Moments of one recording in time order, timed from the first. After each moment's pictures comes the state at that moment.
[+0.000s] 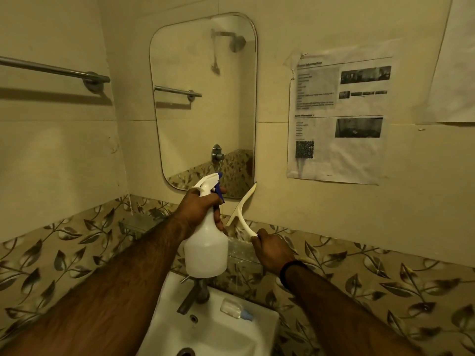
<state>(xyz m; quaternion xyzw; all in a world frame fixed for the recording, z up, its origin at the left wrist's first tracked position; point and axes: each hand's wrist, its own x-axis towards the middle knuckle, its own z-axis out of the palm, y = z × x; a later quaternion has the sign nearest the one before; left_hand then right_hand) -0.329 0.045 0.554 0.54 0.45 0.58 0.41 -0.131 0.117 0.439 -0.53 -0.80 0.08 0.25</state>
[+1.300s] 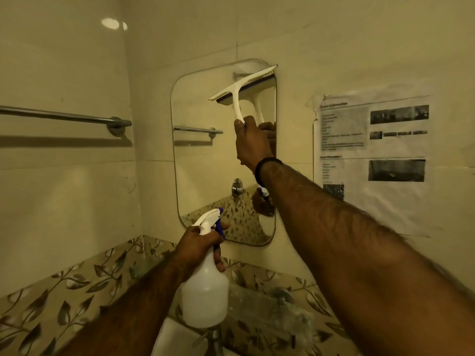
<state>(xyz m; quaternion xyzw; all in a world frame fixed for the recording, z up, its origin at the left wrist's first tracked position) -0.374 0.067 0.571 0.53 0.46 0.59 0.39 -0.248 0.167 0.758 -0.34 -0.74 0.12 0.57</state>
